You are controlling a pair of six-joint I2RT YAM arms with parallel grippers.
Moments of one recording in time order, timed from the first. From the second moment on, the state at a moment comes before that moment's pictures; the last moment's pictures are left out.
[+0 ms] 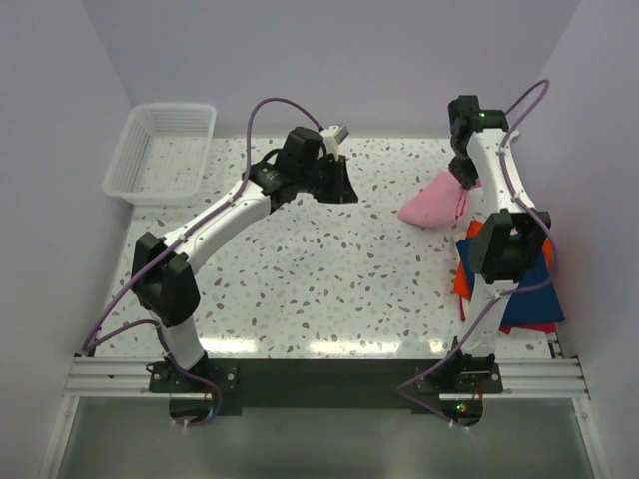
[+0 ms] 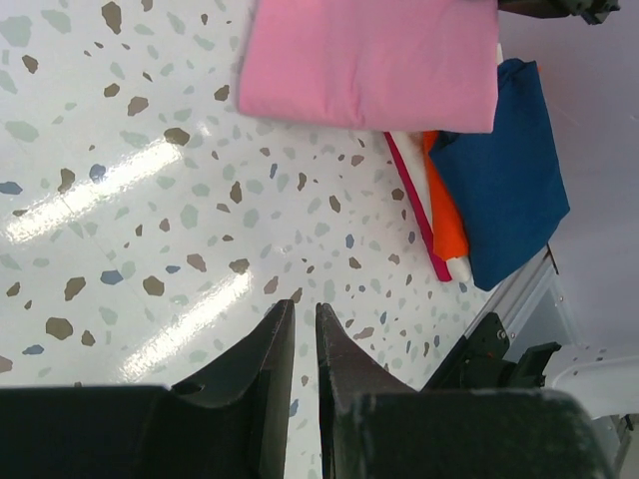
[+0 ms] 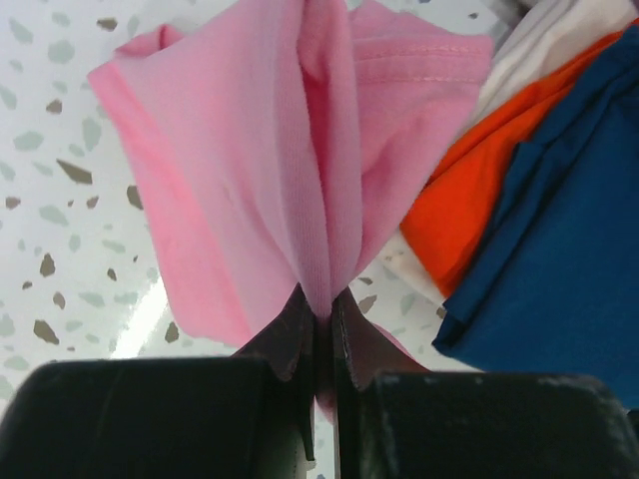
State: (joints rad) left arm -0.65 1.78 1.64 -0.45 0.32 -0.51; right arm 0.05 2.04 2.08 -1.32 0.56 0.92
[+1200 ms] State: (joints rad) left arm -0.65 1.78 1.66 -0.47 0.37 -0.51; right arm -0.19 1.79 2.19 -1.37 0.53 0.77
